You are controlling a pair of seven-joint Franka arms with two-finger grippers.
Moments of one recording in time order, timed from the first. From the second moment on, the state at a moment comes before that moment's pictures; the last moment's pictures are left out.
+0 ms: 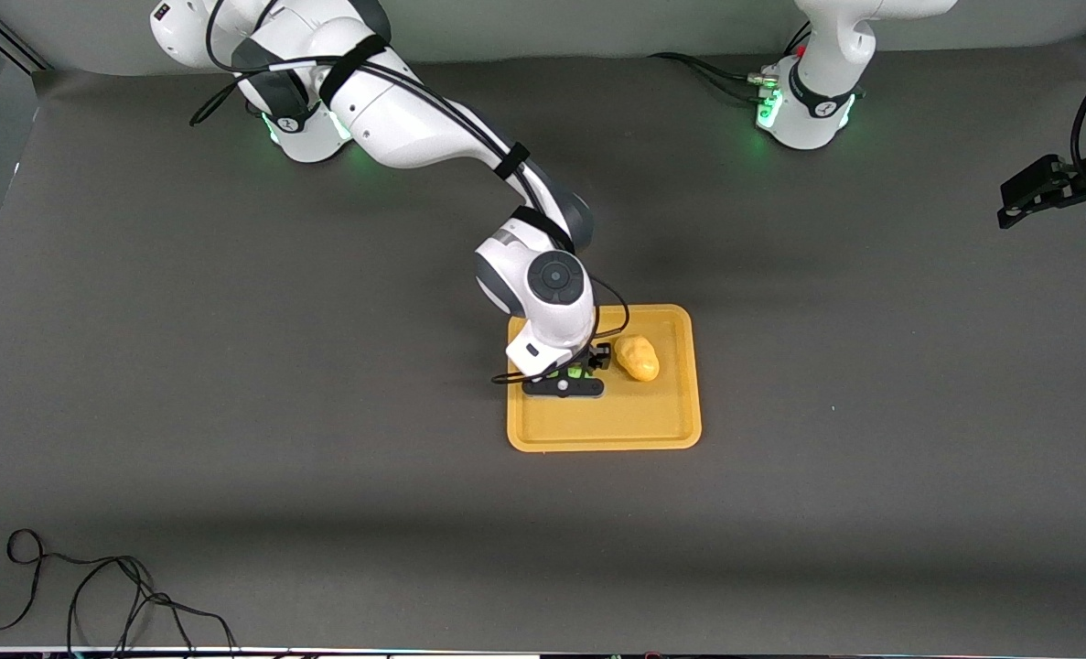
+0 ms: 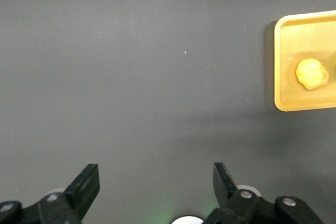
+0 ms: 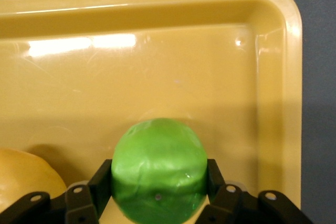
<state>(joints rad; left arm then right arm) -0.10 -0.09 0.11 -1.63 0.04 1.51 0.08 0.80 0.99 -0.04 -1.13 0.02 2.17 0.82</state>
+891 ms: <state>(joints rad) -0.10 -0.09 0.11 -1.63 0.04 1.51 0.08 0.79 0.92 -0.07 -1.07 0.02 2.09 0.82</state>
